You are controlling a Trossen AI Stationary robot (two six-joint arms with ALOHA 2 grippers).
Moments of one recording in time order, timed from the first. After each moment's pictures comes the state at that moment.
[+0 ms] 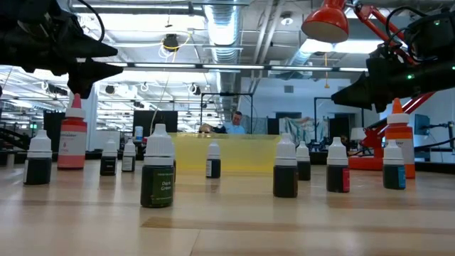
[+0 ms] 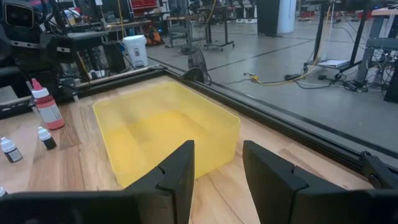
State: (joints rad) left arm -0.16 0.12 0.03 0.10 -0.35 -0.36; right arm -0.39 0.48 0.01 0.34 0.13 0.07
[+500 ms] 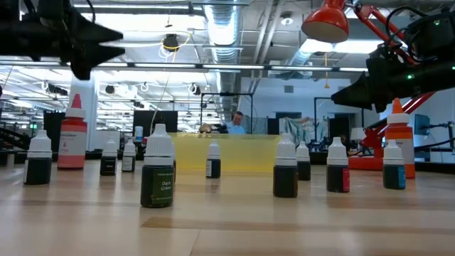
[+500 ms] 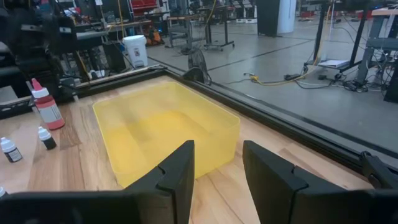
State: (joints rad) left arm -0.16 0.12 0.03 0.33 -0.52 -0.11; right arm -0.39 0.48 0.01 0.34 0.13 0.07
